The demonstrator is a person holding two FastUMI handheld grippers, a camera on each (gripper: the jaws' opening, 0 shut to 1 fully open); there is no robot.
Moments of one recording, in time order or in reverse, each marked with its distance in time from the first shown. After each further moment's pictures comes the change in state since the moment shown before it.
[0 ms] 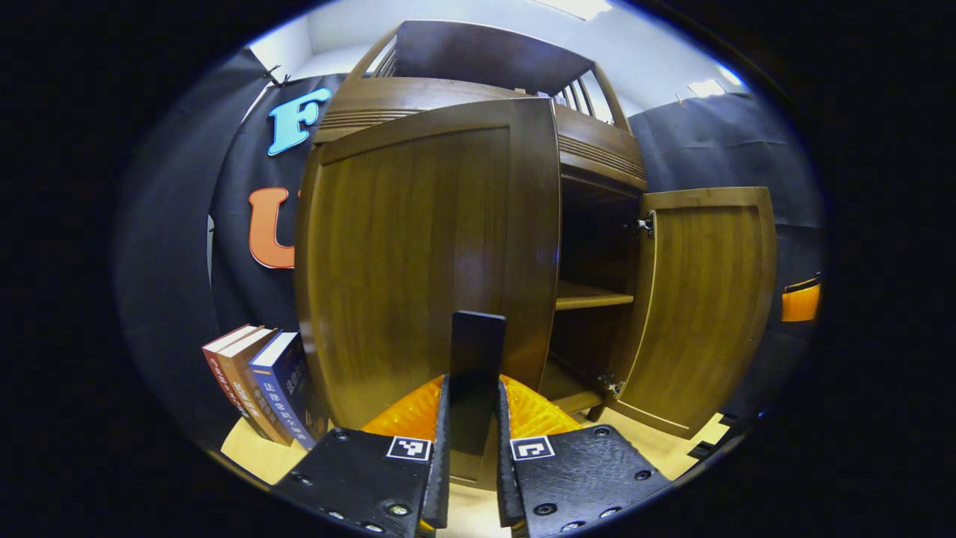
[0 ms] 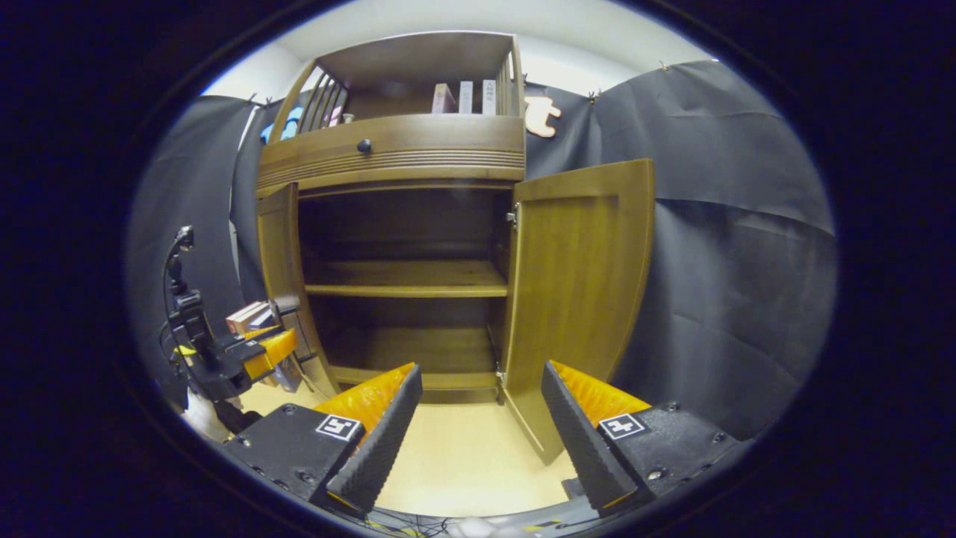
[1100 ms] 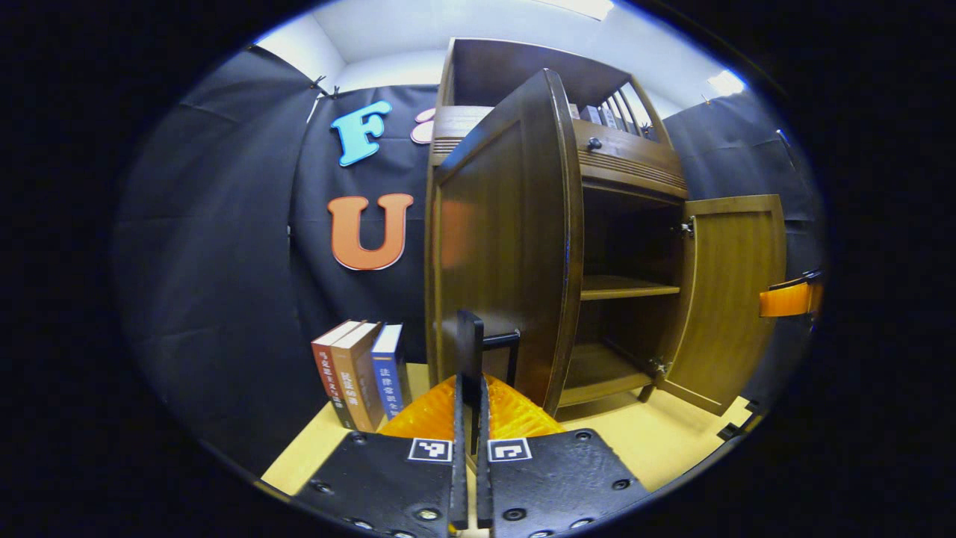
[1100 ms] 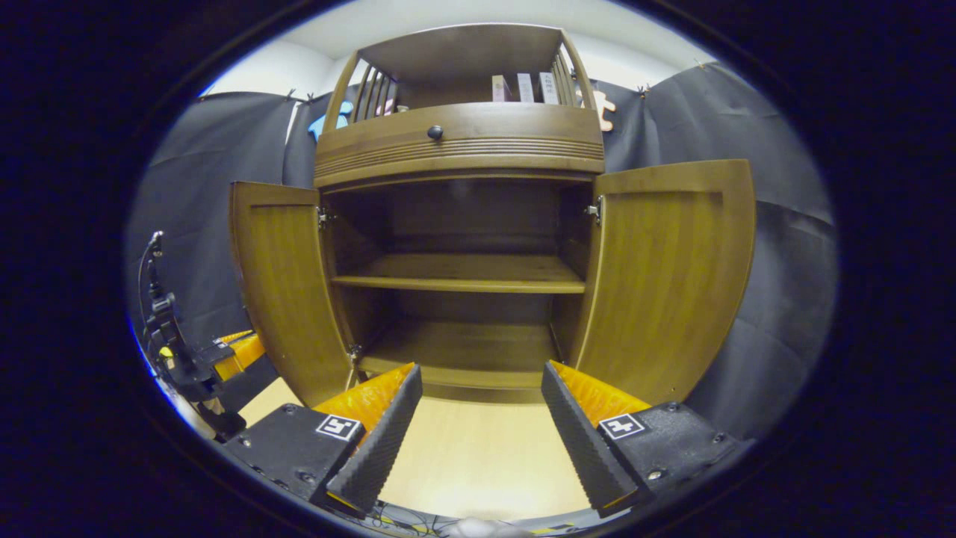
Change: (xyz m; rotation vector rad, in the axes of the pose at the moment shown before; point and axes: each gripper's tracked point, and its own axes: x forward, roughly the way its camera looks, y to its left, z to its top) left arm -0.100 0.100 0.000 0.021 0.003 0.234; right arm 0.014 0.072 -0.009 -0.032 0.030 0.206
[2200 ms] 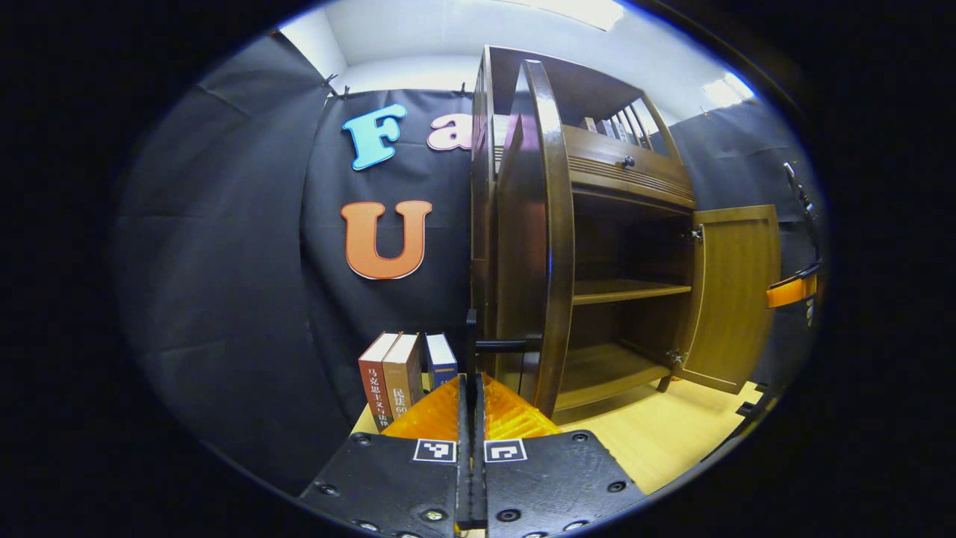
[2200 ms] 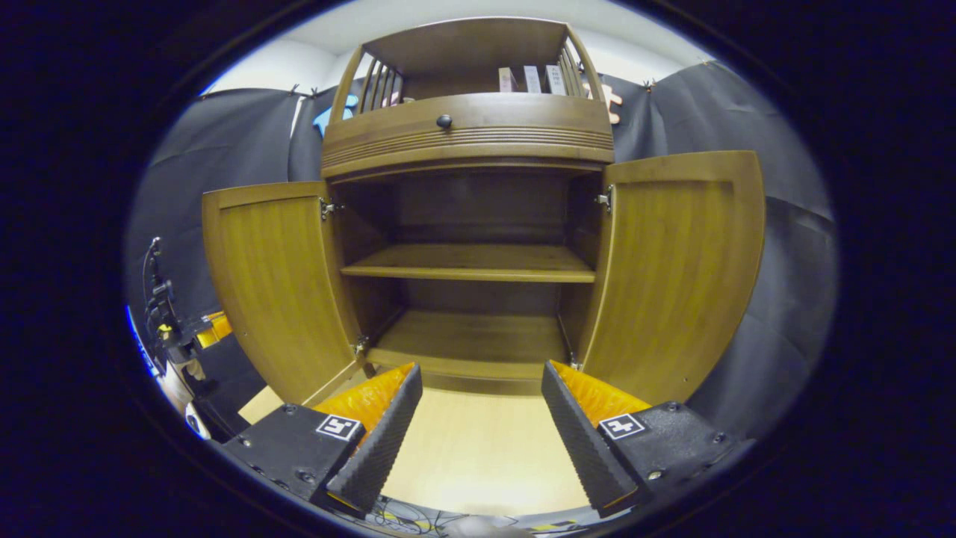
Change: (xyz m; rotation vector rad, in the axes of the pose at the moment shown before) left arm 0.007 0.106 -0.006 0.017 -0.036 -0.105; right arm 0.000 0.009 -0.010 0.001 0.034 0.015
